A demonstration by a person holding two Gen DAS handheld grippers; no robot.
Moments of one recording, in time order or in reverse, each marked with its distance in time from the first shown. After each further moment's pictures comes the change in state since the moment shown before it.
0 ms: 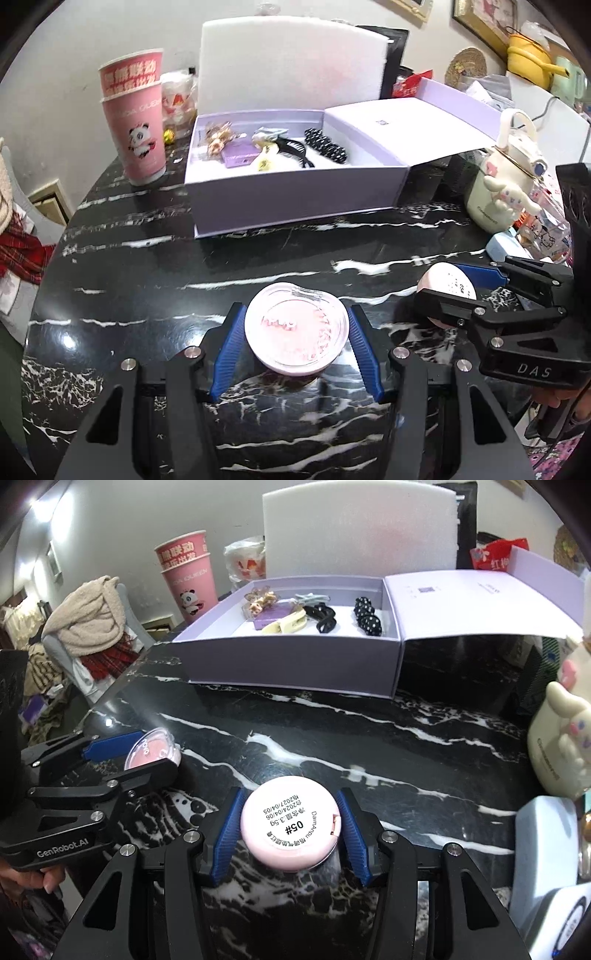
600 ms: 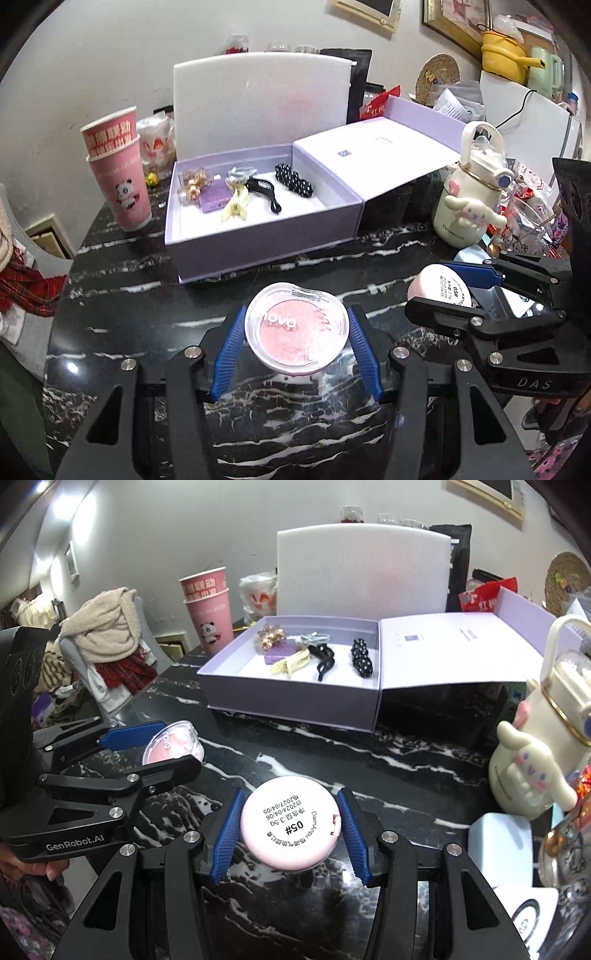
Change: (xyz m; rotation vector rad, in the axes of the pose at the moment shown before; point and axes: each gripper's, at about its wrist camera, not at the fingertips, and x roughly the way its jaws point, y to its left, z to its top) left arm -0.036 -0.031 0.028 0.067 -0.061 -0.015; right arm -0.052 -0.002 0.007 -0.052 -0.081 0.009
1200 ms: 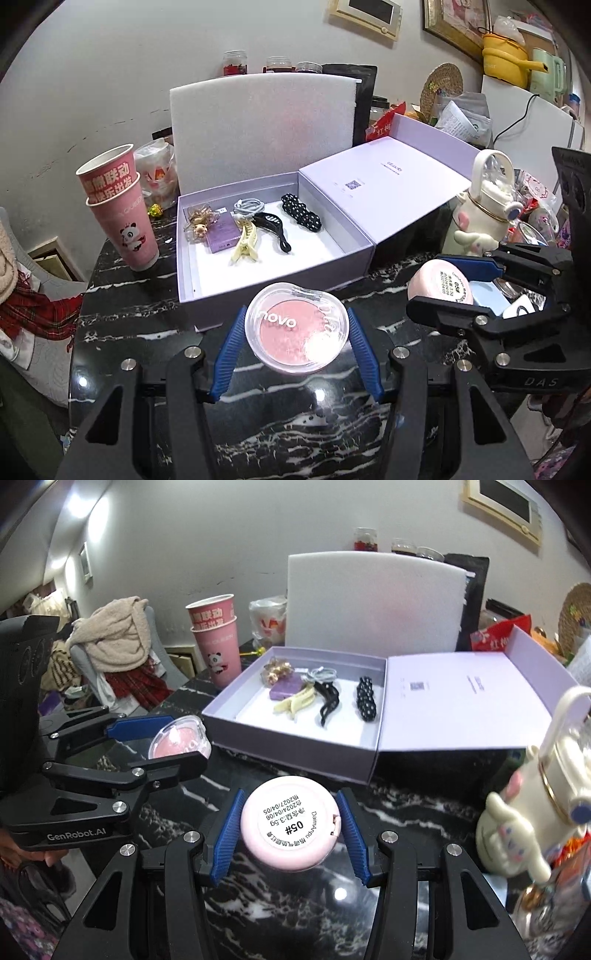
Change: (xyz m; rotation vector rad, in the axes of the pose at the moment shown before) left arm 0.002 0.009 0.048 0.026 -0.016 0.016; right arm -0.005 -0.007 0.048 -0.056 -0.036 0.028
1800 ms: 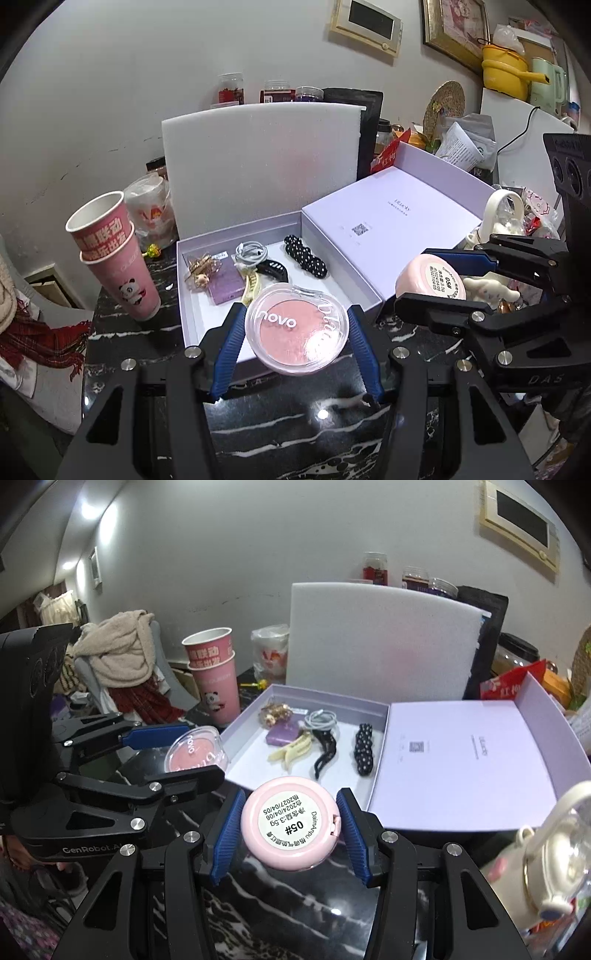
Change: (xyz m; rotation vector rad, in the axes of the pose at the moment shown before) left arm 0.011 0.009 0.054 0.027 -0.053 -0.007; right arm 0.003 -0.016 0.055 -0.035 -0.054 0.027
